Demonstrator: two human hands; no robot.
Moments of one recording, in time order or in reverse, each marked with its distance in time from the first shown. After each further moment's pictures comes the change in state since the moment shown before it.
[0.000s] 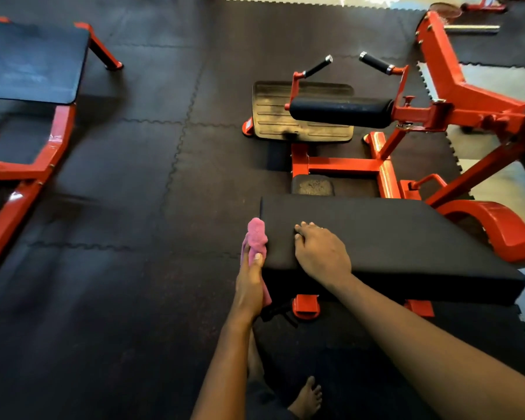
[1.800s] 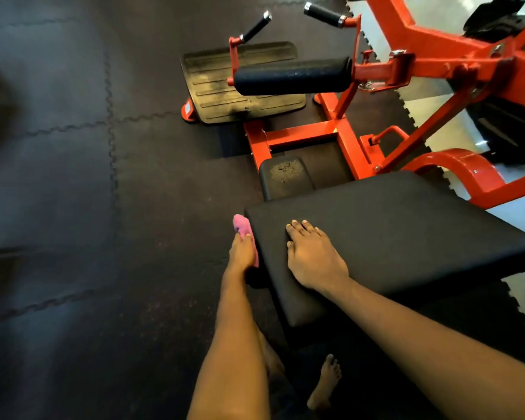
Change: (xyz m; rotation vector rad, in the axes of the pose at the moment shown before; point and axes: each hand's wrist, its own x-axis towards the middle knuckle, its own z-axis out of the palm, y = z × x) left_hand 0.219 -0.018 -0.010 0.540 -0.183 -0.377; right_hand 0.078 -0.021 0.037 -0.079 -0.130 0.183
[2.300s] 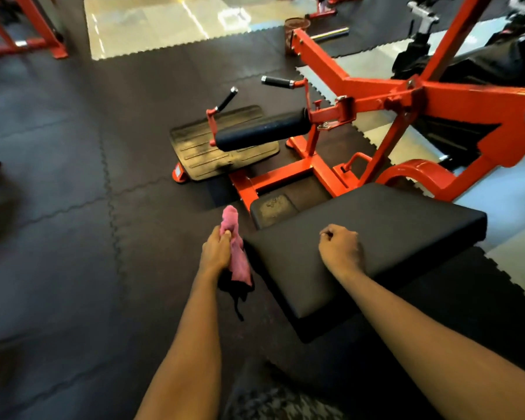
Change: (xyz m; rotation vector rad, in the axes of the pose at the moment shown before) left_hand -0.045 0.064 -0.095 0.117 0.039 0.392; right_hand -0.043 0.012 -0.044 0.578 0.508 0.637
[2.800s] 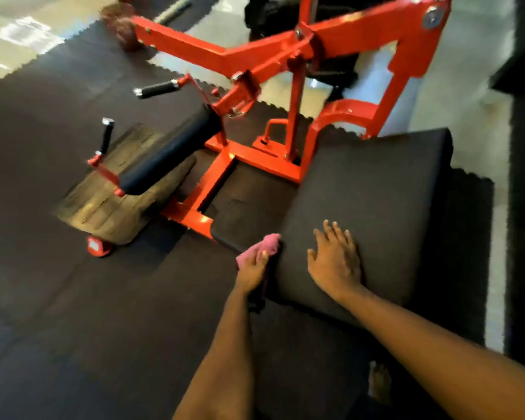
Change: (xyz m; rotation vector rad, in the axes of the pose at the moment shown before) left_hand 0.159 -0.016 0.071 0.128 -0.827 0.208; right_hand 0.020 -0.041 0.112 -0.379 0.149 0.233
